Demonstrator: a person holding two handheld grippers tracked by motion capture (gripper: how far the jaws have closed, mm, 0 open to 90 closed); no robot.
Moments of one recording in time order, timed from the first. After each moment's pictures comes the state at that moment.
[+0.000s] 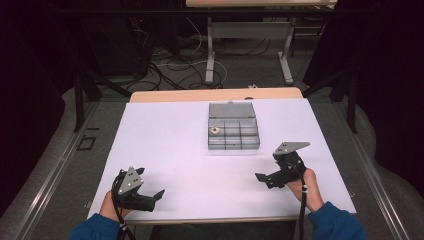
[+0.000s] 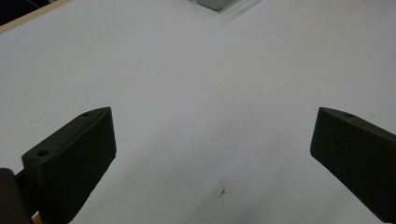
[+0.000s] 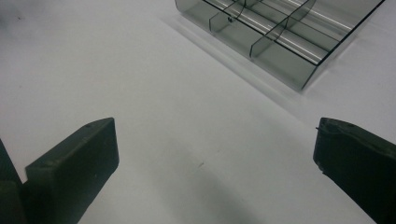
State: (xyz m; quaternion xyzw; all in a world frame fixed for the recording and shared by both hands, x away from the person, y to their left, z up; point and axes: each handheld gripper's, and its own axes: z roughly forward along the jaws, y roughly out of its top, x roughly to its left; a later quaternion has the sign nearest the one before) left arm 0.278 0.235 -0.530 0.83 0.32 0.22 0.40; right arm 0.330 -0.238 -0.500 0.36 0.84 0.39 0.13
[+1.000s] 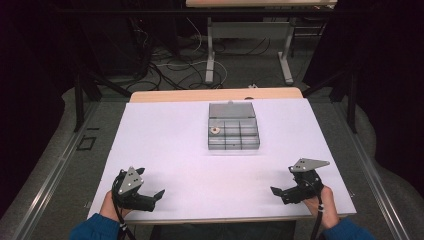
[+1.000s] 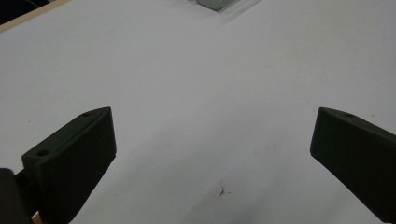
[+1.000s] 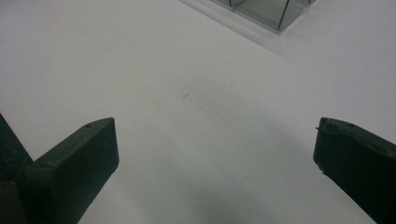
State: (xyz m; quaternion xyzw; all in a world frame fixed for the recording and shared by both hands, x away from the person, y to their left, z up) left arm 0.278 0.235 -0.529 0.84 0.31 0.22 0.39; right arm 0.292 -0.278 -0.522 0.38 0.83 0.39 0.15
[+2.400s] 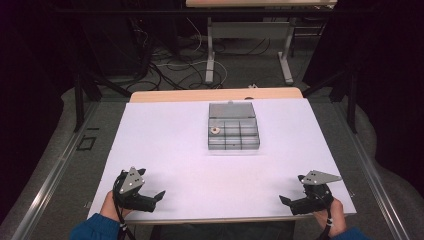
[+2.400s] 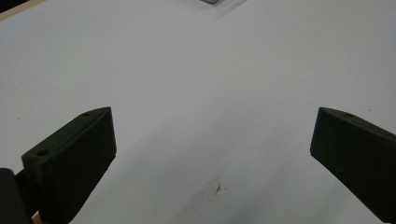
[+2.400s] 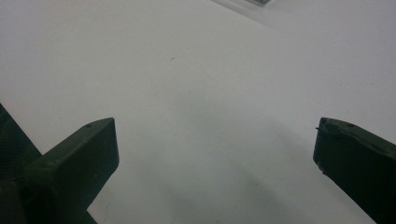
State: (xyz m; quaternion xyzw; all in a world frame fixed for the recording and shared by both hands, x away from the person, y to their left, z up) left arm 0.280 0.234 -0.532 0.84 0.31 0.20 0.39; right arm 0.267 -0.301 -0.542 0.39 0.82 0.39 0.17
